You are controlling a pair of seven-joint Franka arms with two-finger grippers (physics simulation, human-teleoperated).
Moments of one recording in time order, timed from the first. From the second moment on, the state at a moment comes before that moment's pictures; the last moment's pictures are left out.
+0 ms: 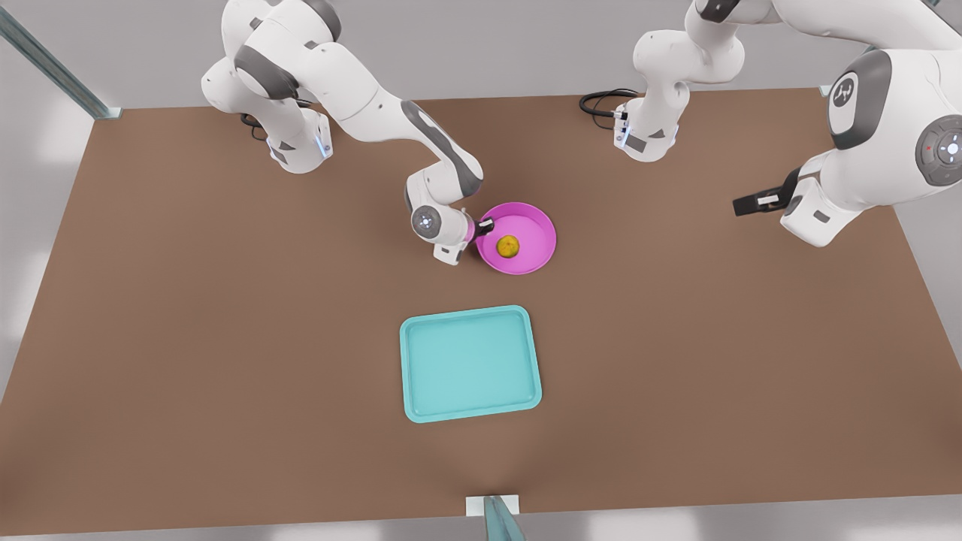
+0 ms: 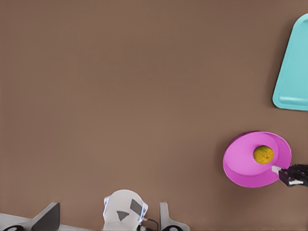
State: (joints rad) left arm -0.18 0.21 0.12 -1.19 -0.03 1.05 -0.23; right arm 0.79 0.59 0.15 -1.99 0.80 2.53 -0.05
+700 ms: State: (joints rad) left arm -0.18 0.21 0.12 -1.19 -0.03 1.03 -0.23; right arm 0.77 0.59 0.11 -1.84 0.80 2.51 -0.08
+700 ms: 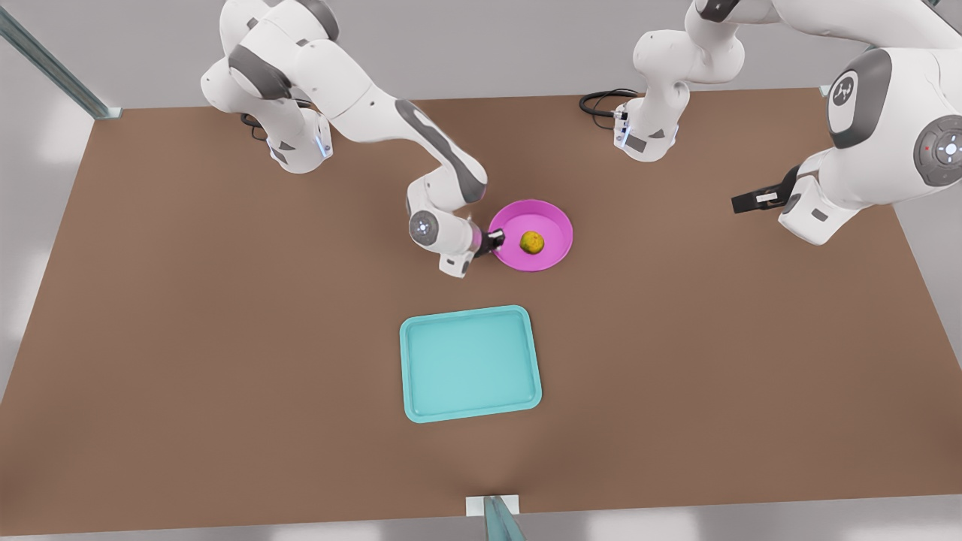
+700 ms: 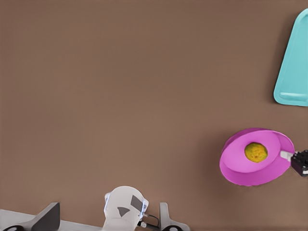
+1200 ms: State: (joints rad) left arm -0.18 0.21 0.12 -1.19 -0.03 1.02 -0.23; right arm 0.50 0.72 0.01 -1.58 0.80 2.52 -0.09
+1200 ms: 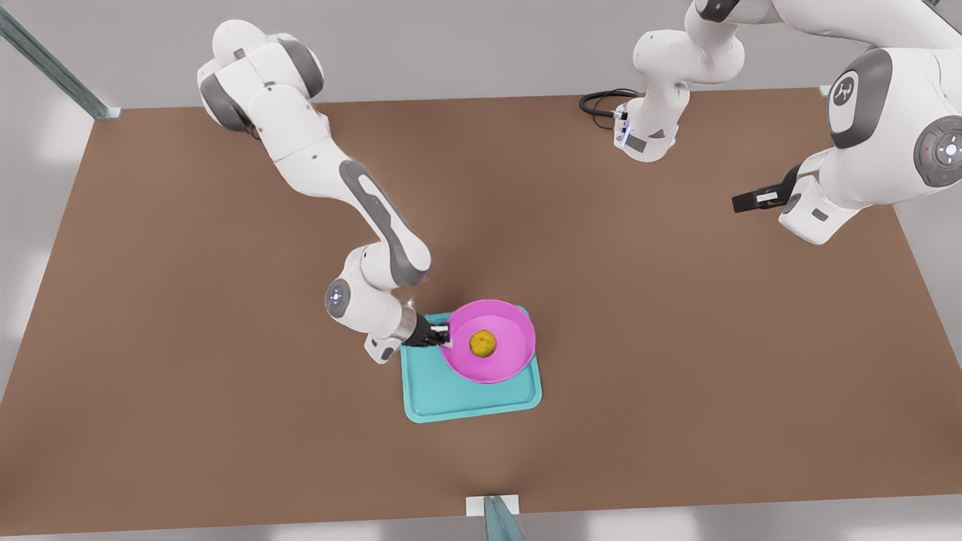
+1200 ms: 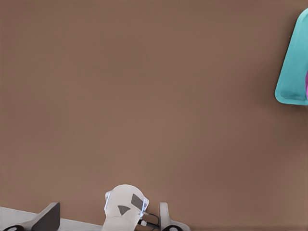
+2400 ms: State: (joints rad) left arm -0.19 0.23 0.12 -1.18 -0.04 1.02 -0.23; right arm 0.13 0.09 -0.08 -1.44 -0.08 1.34 -0.05
